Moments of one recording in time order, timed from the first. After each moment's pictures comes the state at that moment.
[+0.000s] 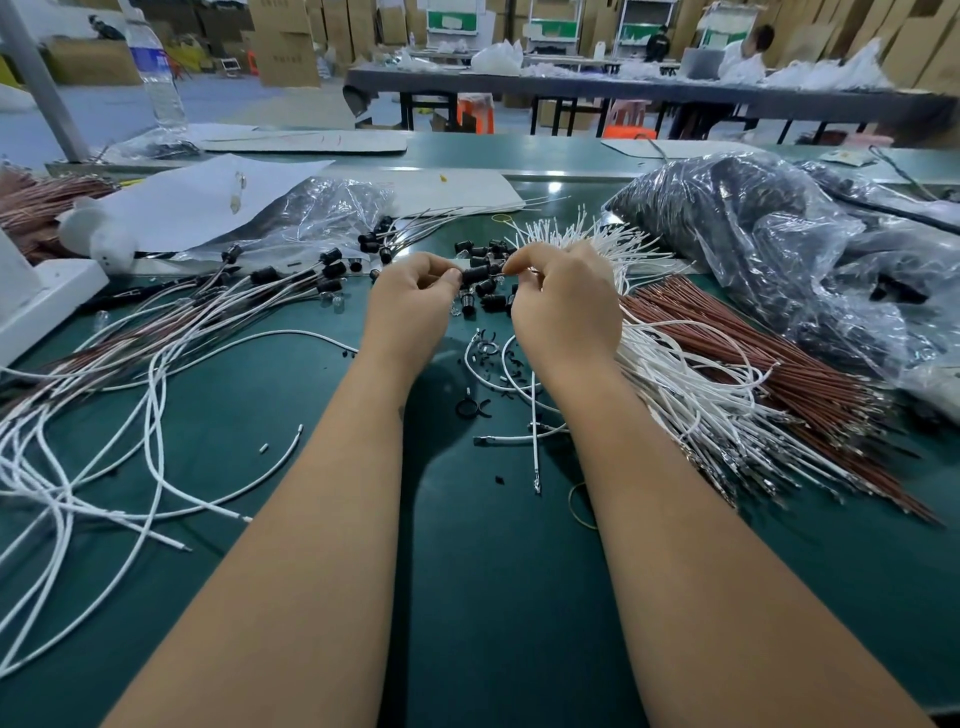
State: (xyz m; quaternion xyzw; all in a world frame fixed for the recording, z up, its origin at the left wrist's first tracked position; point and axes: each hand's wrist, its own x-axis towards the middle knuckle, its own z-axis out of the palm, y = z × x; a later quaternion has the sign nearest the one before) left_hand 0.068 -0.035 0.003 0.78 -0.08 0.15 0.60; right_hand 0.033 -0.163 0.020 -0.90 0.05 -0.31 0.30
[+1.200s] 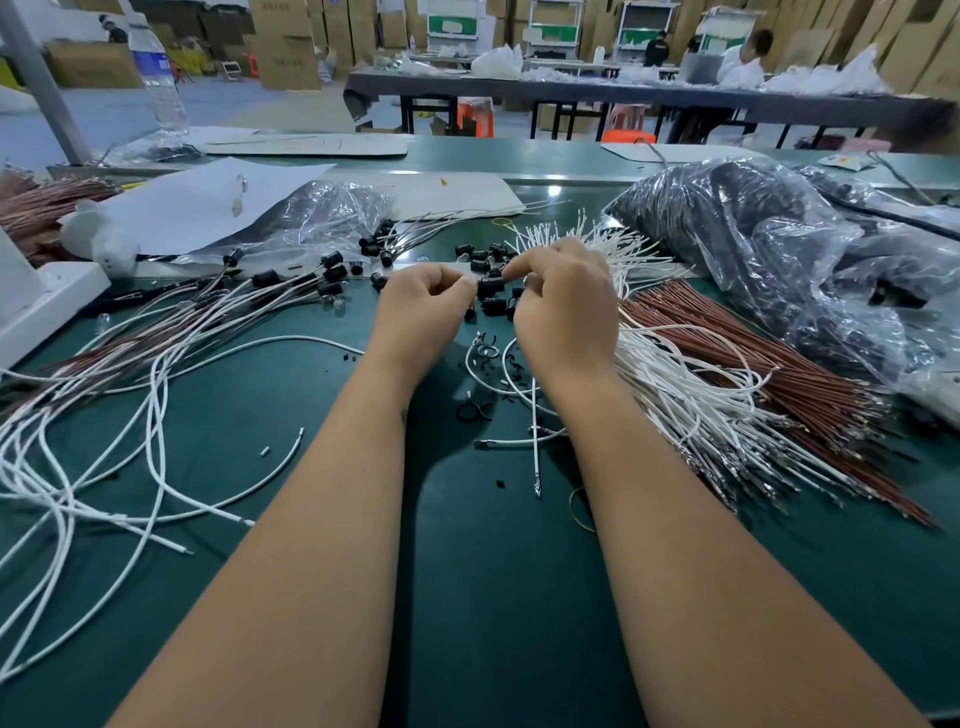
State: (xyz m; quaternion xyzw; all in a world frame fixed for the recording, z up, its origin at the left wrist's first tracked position) left_hand 0.061 -0.040 0.006 0.79 -0.09 0.14 0.59; right_hand 0.031 -0.164 0.020 -0.89 0.00 -0.36 0.27
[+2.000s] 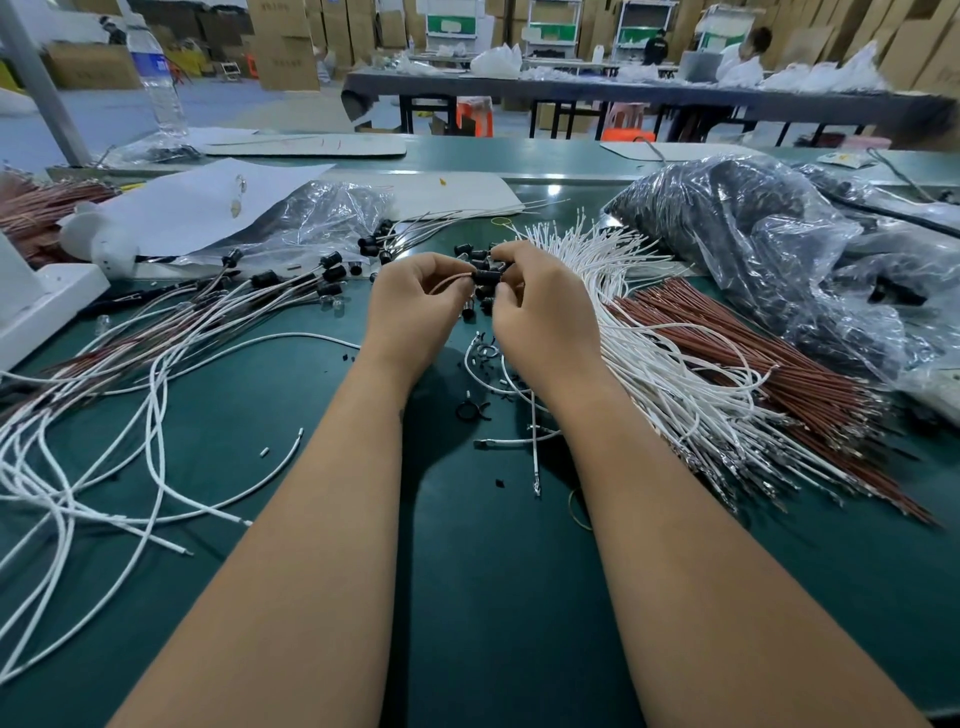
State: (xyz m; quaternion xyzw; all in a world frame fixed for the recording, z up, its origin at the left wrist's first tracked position) left_hand 0.055 -0.038 0.012 0.77 -0.12 0.17 0.61; right_hand 0.030 -0.157 0.018 -0.89 -0.06 -0.29 0.33
